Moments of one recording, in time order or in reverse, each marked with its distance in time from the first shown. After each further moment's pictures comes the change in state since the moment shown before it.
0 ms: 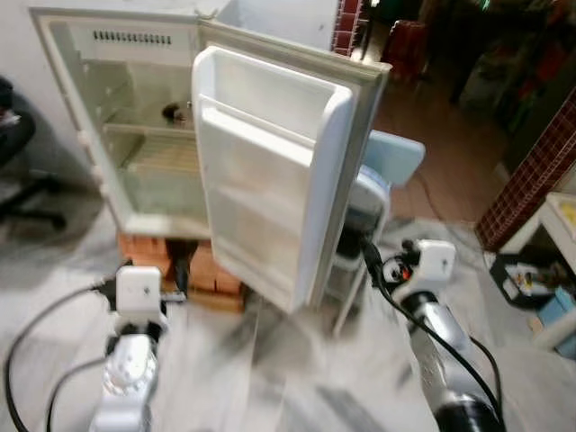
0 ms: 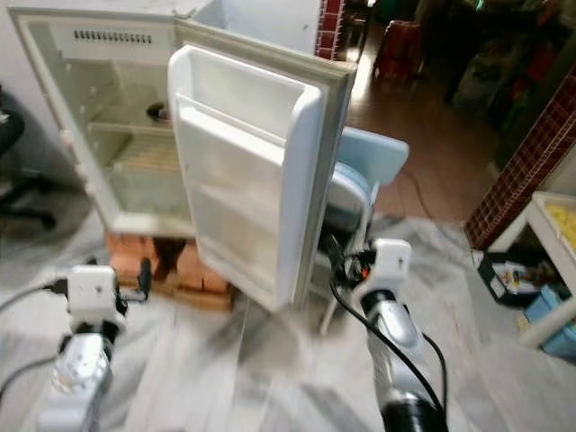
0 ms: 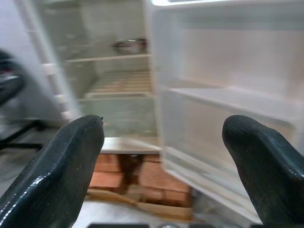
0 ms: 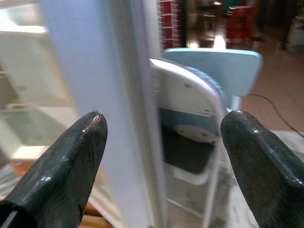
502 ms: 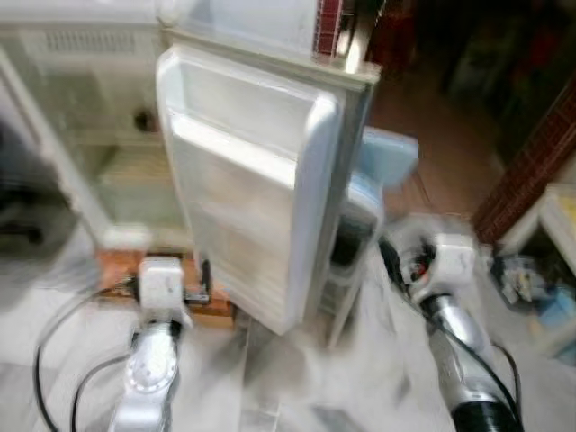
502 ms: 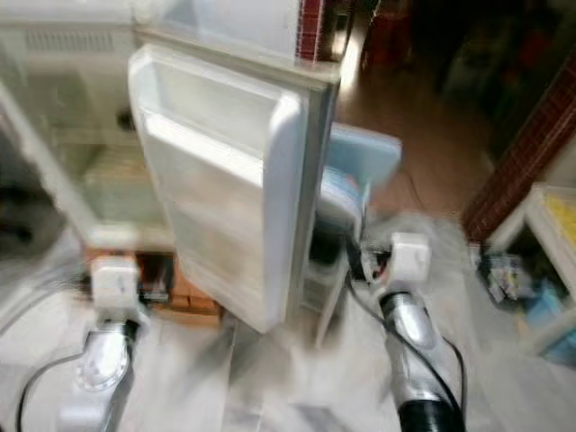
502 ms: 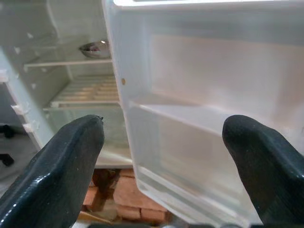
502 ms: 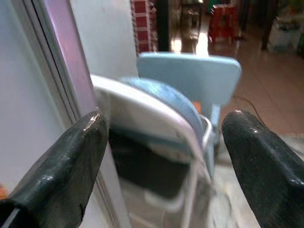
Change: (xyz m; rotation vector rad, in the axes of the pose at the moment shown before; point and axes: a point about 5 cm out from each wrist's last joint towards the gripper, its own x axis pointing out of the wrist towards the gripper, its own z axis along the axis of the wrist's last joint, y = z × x) left arm -0.001 -0.003 0.000 -0.005 0.015 -0.006; right arm 0.007 -0.004 0.007 -0.018 -0.006 -0.020
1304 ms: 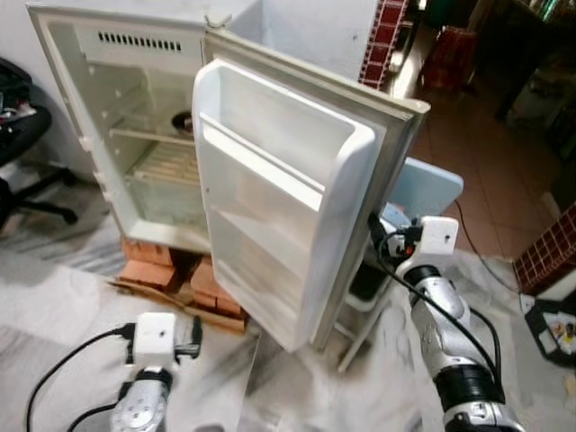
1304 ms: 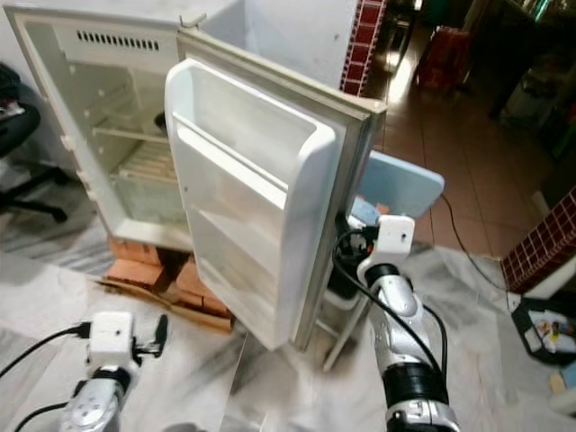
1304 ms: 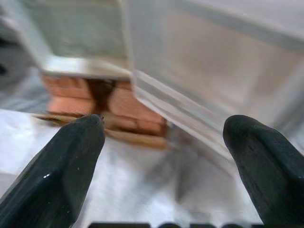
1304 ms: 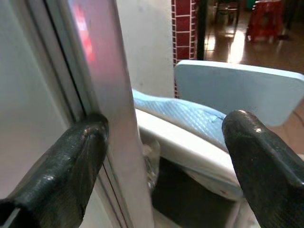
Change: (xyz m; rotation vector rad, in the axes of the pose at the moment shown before) left arm -0.040 -0.004 -0.062 -0.022 0.346 -0.121; right arm 0.045 0.020 0.018 0.037 -0.005 0.015
